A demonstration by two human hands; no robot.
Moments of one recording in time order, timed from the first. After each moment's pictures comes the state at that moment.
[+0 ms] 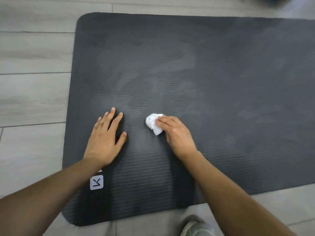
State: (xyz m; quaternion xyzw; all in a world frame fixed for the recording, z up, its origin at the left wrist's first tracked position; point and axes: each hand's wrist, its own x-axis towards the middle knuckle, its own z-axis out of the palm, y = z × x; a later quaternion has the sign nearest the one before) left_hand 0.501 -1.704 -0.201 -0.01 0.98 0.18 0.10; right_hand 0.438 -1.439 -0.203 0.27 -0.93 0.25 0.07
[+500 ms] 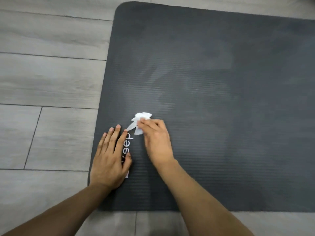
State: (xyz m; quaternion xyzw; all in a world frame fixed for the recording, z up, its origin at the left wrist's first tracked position) left_hand 0.598 -1.730 -0.211 -0.07 0.99 0.15 0.02; right_hand 0.487 -1.584 -0.205 0.22 -0.91 0.35 0.06
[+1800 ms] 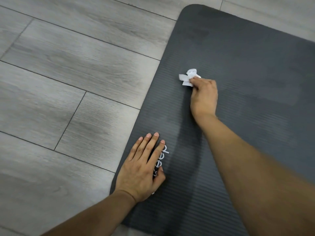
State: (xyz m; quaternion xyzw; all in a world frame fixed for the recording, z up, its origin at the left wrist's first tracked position) left_hand 0.597 -1.728 -0.217 -0.08 0.99 0.13 -0.01; right_hand 0.311 -1.660 -0.204 0.20 -0.93 0.32 0.05
